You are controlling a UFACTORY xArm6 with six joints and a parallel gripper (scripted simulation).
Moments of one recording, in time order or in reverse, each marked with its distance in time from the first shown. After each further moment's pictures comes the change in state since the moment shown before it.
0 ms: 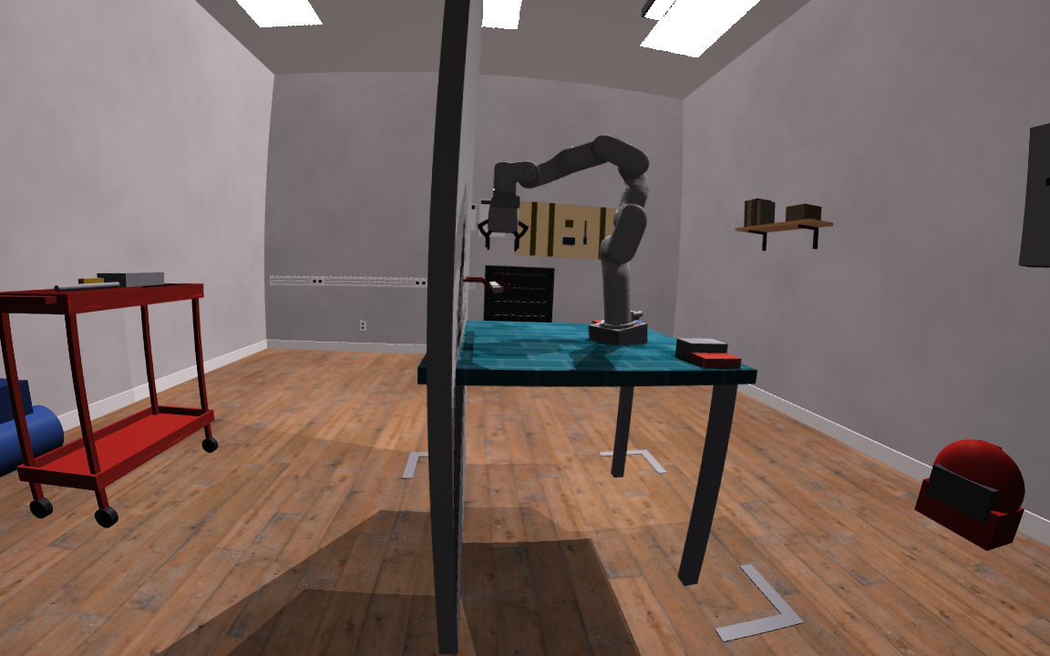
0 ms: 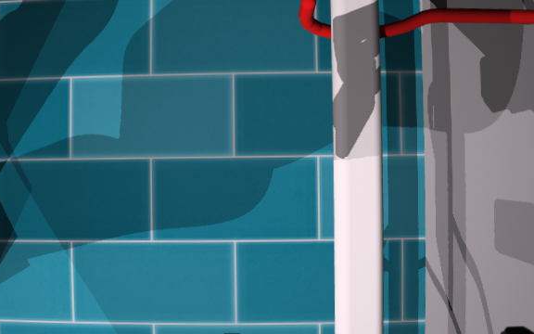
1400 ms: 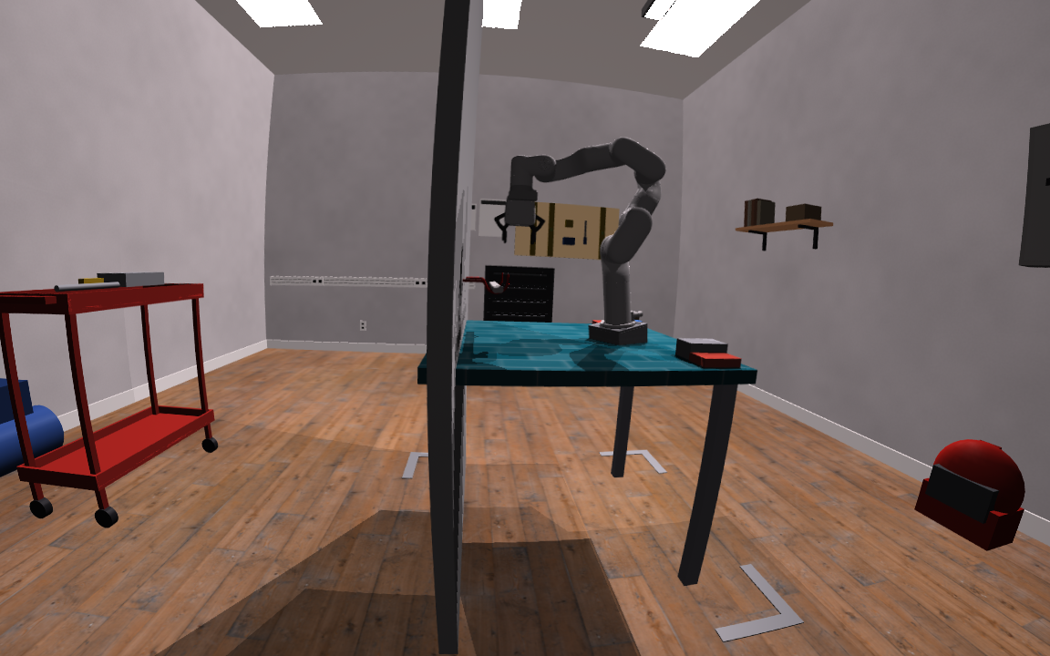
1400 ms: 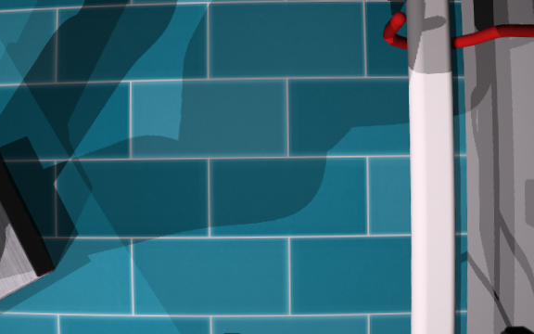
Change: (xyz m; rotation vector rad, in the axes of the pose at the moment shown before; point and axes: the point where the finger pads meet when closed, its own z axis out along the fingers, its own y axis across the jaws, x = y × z) arm 0.000 -0.055 -0.025 0.000 0.000 0.000
